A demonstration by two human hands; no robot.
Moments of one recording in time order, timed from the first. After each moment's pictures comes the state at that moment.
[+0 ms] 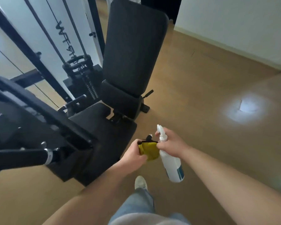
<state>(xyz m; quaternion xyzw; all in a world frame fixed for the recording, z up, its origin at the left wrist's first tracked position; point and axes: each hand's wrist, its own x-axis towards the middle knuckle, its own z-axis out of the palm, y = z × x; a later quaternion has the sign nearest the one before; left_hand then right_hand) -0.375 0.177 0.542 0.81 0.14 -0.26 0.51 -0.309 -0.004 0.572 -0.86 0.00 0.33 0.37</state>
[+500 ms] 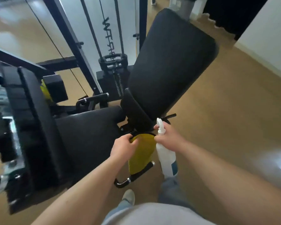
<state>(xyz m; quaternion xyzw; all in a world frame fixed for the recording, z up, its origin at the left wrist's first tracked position) -0.222 0.192 0.533 0.80 0.41 -0.11 0.42 -0.090 0.037 0.558 -0.84 -0.18 0.38 0.33</state>
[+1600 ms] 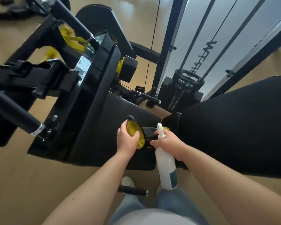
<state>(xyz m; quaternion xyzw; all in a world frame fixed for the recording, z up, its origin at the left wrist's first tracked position) -0.200 0.252 0.526 0.48 0.68 0.26 0.49 -0.030 0.216 0.569 -0.73 -0.36 0.56 0.15</state>
